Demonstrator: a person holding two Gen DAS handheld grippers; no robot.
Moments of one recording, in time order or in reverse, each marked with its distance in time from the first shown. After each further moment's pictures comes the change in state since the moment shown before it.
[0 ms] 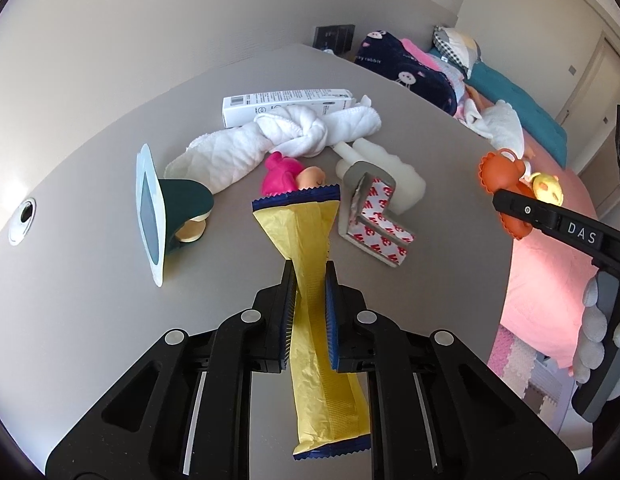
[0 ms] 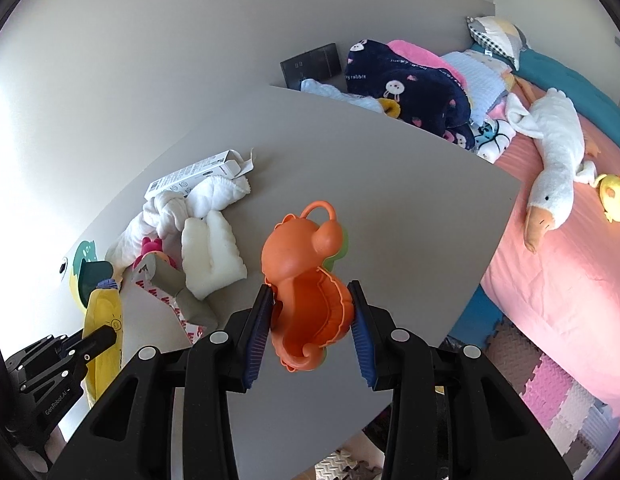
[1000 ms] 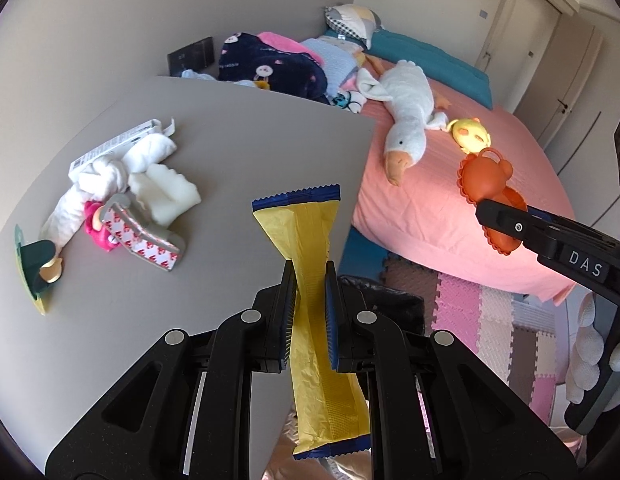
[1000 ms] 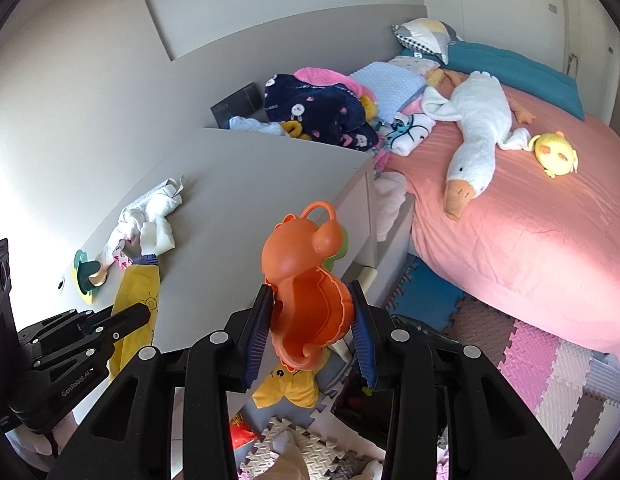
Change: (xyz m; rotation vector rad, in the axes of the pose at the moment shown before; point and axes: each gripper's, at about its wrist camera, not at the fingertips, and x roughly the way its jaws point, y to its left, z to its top) left arm -0.012 -0.163 -0.014 0.281 0.004 -0.186; right arm -0.114 -0.108 -0.073 0.164 -0.113 -0.091
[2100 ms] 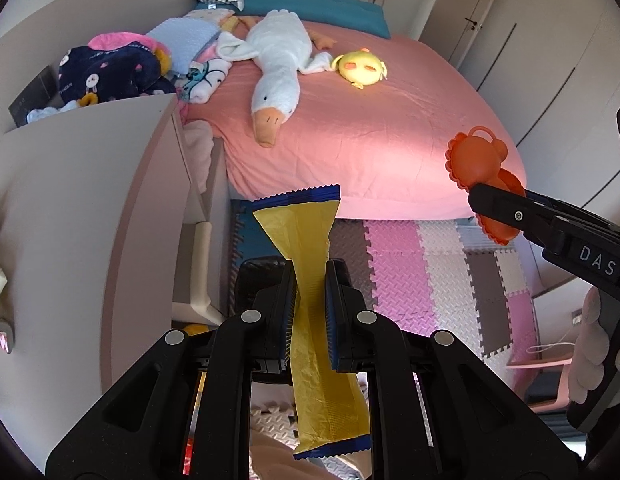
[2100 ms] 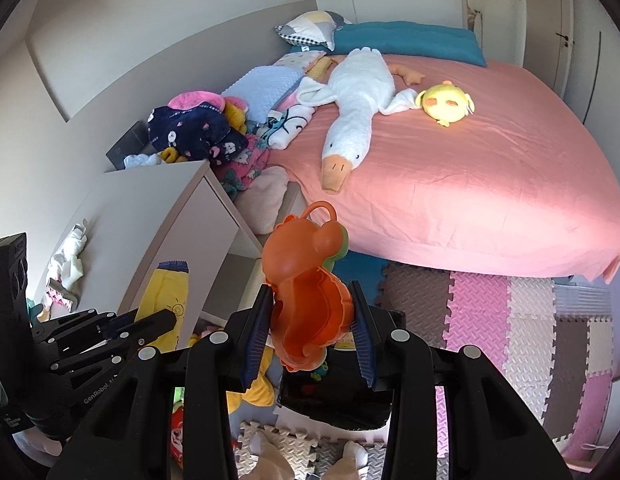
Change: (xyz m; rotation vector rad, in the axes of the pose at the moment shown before) left arm 0.069 -0.165 0.008 0.290 0.148 -0.247; right arm -0.058 -0.144 -0.043 0.254 -0.024 -0.212
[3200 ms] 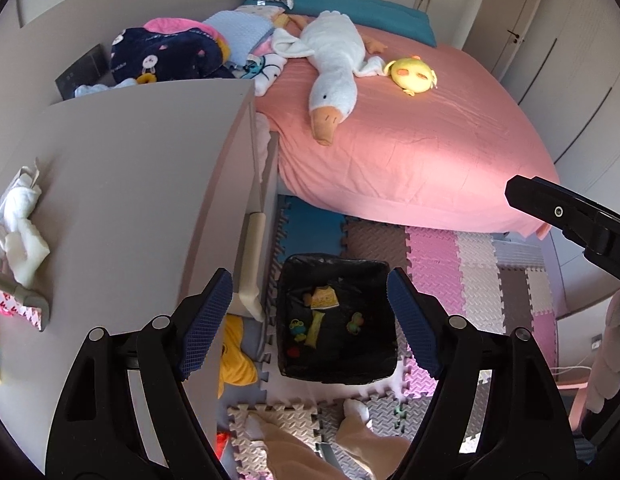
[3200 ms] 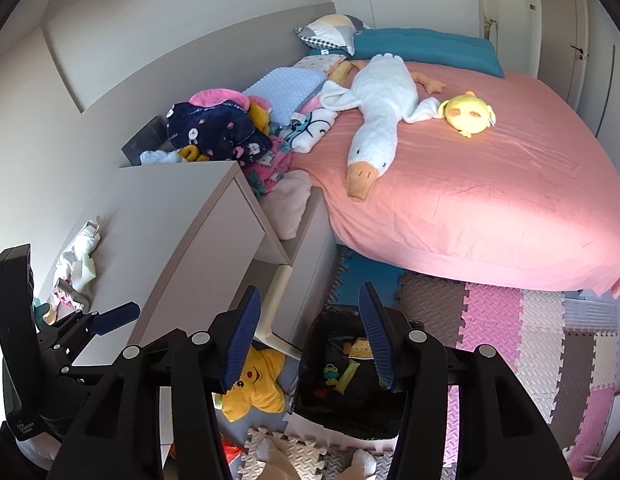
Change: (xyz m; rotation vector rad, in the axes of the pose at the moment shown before) left arm -0.012 0.061 -0.015 -0.096 -0.010 0.140; right arm 0.016 0.051 0.005 -0.053 -0.012 0.040
